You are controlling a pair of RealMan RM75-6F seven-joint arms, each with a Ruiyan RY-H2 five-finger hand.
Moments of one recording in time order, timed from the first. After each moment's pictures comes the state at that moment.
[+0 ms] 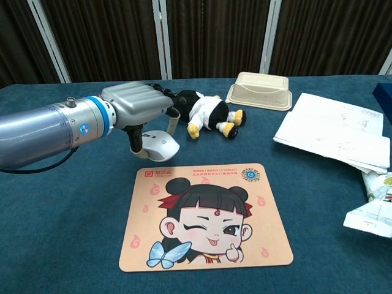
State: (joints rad) left arm -0.99 -1.66 -0.12 -1.40 0.97 0.92 0.79; right arm 0.14 -1.09 0.05 -1.66 -1.47 1.37 -0.07
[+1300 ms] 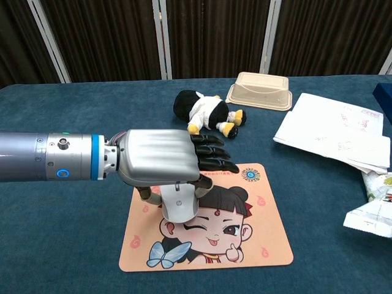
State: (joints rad) left arm -1.08 -1.66 0.16 -1.12 1.87 0.96 0.19; right arm 0.14 -1.08 0.05 -1.66 -1.47 1.37 -0.07
